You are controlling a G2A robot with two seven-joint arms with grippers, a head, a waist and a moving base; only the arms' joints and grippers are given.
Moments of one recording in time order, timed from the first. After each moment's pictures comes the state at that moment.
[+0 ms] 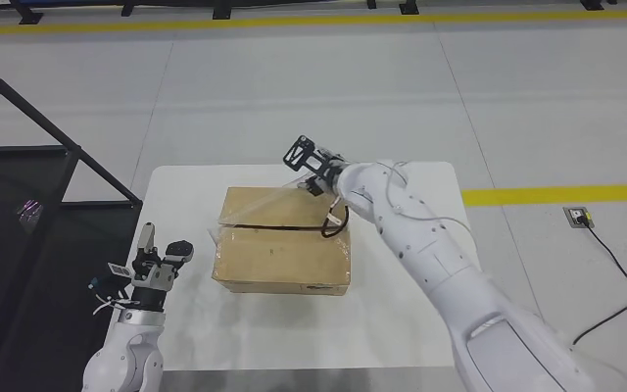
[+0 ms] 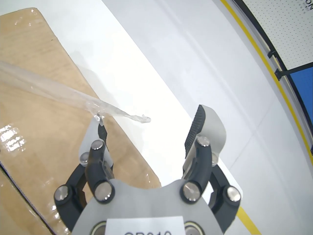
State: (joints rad) left arm 1.40 -1.27 -1.69 -1.70 -0.44 -0.23 -0.20; right arm -0.10 -1.64 0.77 -0.53 -1.29 -0.40 0.39
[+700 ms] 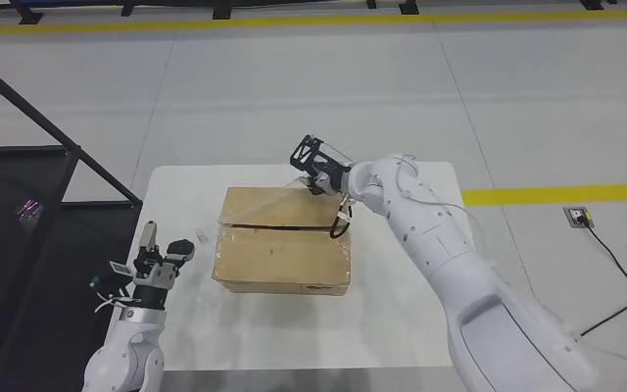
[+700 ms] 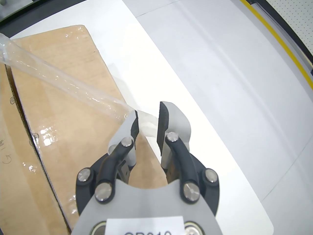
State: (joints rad) left arm 1.39 -1.28 -1.68 -1.70 -0.43 -0.22 -0.20; right arm 0.00 -1.69 0.77 -0.26 -1.22 -0.65 0.18
